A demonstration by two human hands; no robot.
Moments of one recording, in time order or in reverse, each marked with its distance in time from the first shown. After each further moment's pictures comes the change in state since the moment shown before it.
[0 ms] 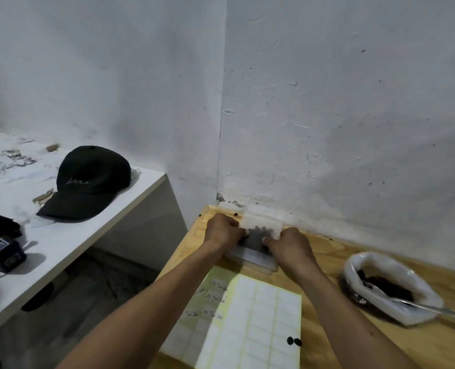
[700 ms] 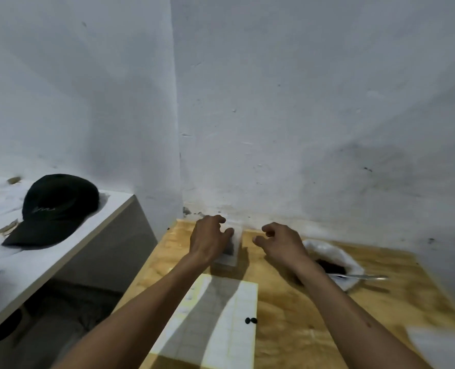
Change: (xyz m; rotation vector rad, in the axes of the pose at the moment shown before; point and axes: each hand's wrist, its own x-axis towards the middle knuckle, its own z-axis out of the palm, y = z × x) left_hand -0.063 0.056 0.017 0.269 0.105 0.339; right_hand -0.055 0.025 -0.087 0.030 0.028 -0.143
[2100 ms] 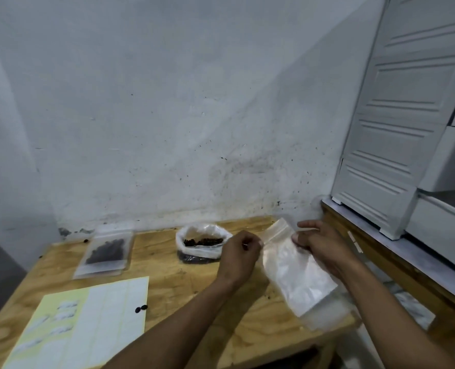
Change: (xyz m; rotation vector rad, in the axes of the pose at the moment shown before) left_hand -0.159 0.194 0.147 -0.748 -0.404 0.335; right_hand -0.185 0.178 -0.190 0.555 0.511 0.372
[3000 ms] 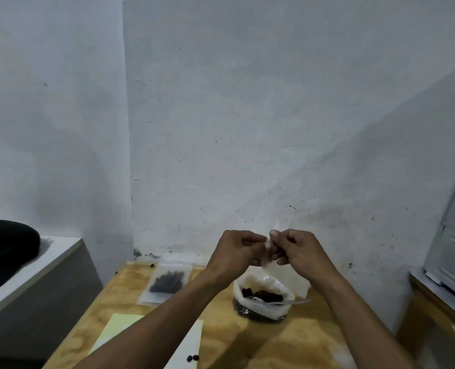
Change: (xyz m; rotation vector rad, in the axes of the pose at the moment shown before) left_hand 0.039 0.074 -0.153 -0.083 0.106 -0.024; right_hand 0.013 -0.121 0.153 -0.060 -0.375 -0.433
